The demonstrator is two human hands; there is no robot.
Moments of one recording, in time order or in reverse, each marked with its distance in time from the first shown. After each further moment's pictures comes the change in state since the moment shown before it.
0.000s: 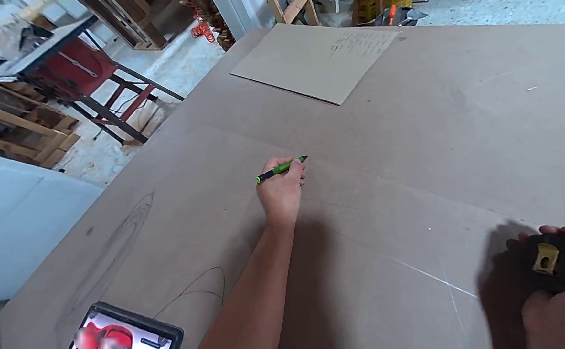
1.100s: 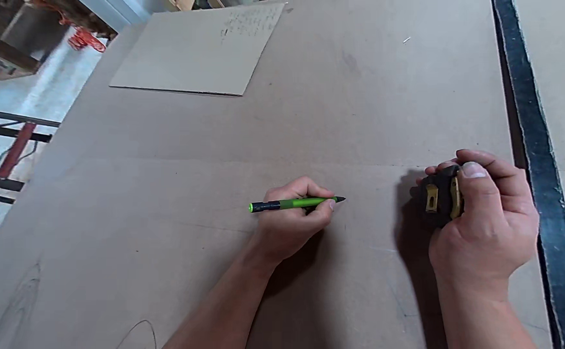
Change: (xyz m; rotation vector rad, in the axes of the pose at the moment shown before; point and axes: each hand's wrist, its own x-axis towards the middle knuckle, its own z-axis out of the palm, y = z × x) left_hand -0.096 0.035 0.054 0.041 -0.957 0.330; right_hand -0.007 -0.025 0.014 -0.016 0.018 0.000
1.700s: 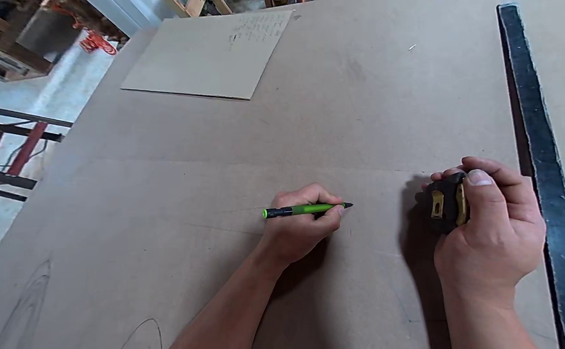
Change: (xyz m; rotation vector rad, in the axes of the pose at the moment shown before) left_hand -0.001 -0.002 0.001 0.025 -0.011 0.036; right_hand -0.001 0.001 -0.001 0.001 0.000 0.004
